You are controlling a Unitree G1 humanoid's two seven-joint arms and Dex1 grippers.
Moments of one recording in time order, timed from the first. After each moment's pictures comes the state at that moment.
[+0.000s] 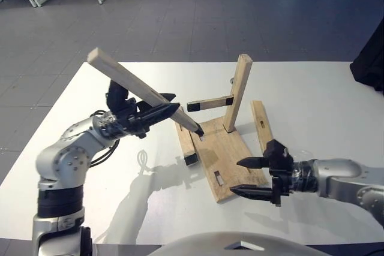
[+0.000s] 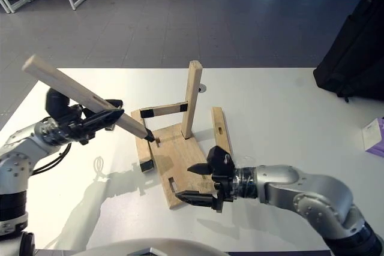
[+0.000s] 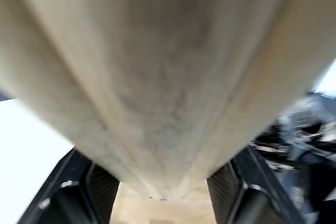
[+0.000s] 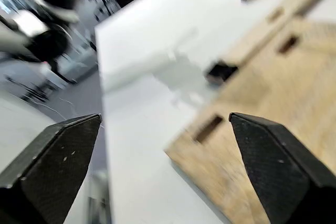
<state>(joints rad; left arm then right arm) -0.18 0.60 0.18 -0.17 -0.88 0.58 -1.00 0.00 -0.90 0.18 -0.72 1.02 0.92 0.56</state>
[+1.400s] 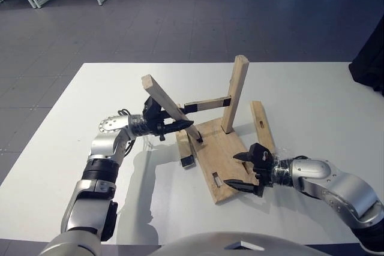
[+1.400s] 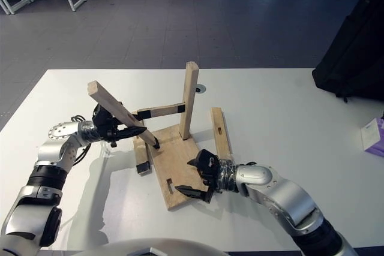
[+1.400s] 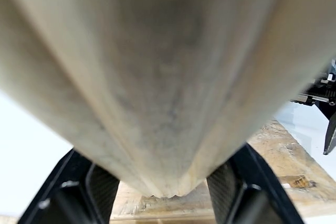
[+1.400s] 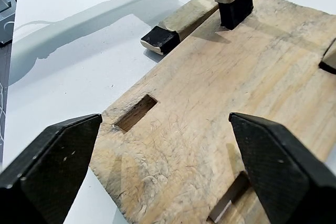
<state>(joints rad) -0.44 0.49 -0.07 0.48 -0.44 0.12 -1.34 -0.04 -0.72 0.33 -0.62 0.54 0.83 0.64</state>
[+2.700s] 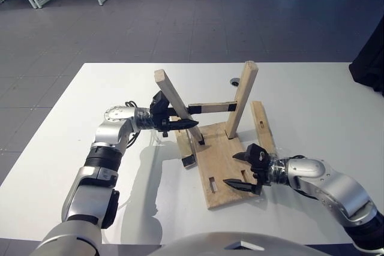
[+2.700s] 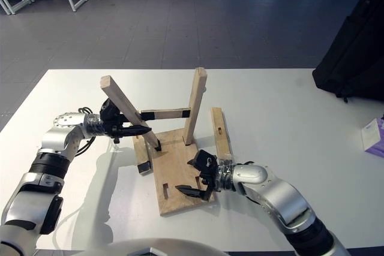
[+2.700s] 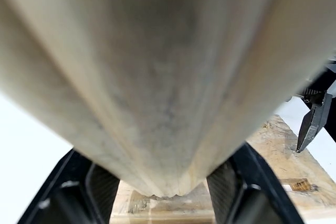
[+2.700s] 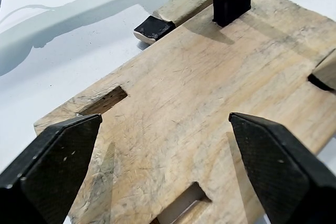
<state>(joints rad) -0.54 0.50 -0.13 0.56 -0.41 0.16 -1.40 -0.05 -0.67 0.36 -0.58 0.43 0.83 0.69</state>
